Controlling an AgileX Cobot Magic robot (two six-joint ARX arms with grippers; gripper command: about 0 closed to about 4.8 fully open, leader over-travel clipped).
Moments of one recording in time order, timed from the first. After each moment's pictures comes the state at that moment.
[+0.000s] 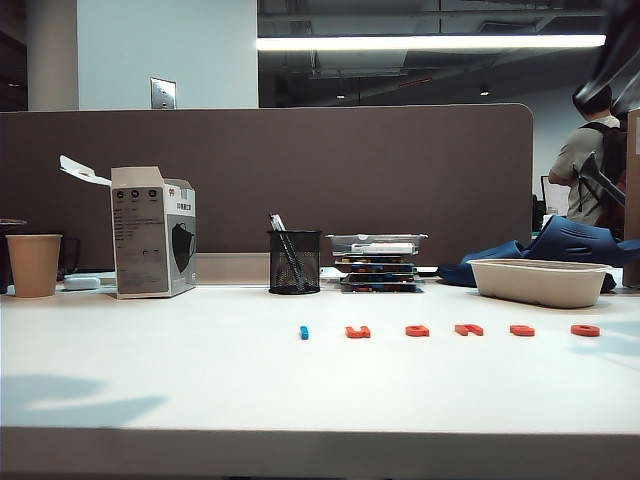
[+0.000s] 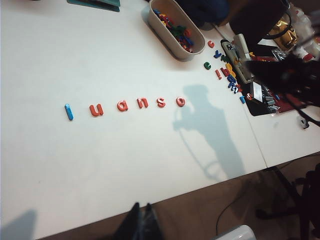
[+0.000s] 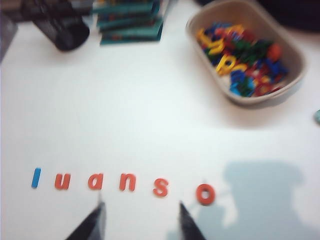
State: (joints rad) left arm -1.04 1.01 1.35 -0.90 -0.27 -0.76; right arm 0.02 1.23 1.11 -0.56 -0.28 0.13
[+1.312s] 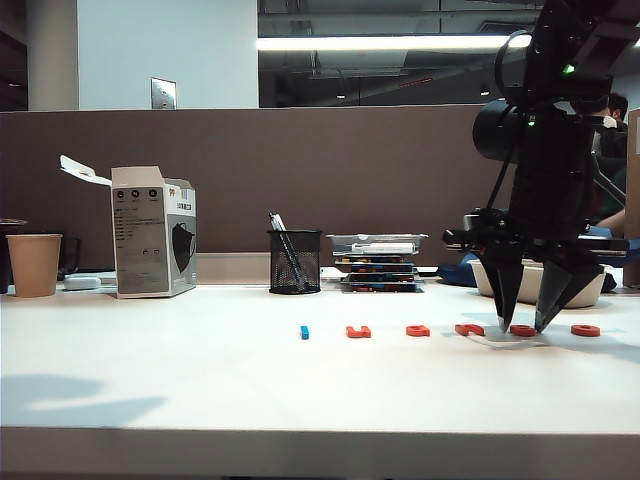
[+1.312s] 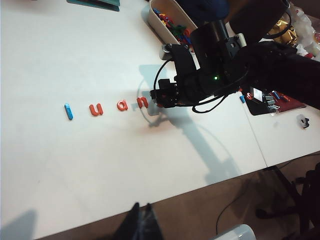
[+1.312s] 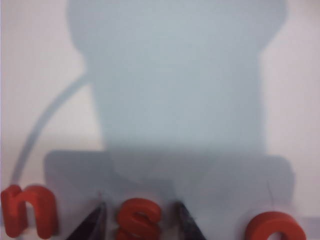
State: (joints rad) left arm -1.04 1.01 1.35 -0.90 -0.27 -0.76; right arm 0.25 1.94 1.37 -0.71 0.00 0.21
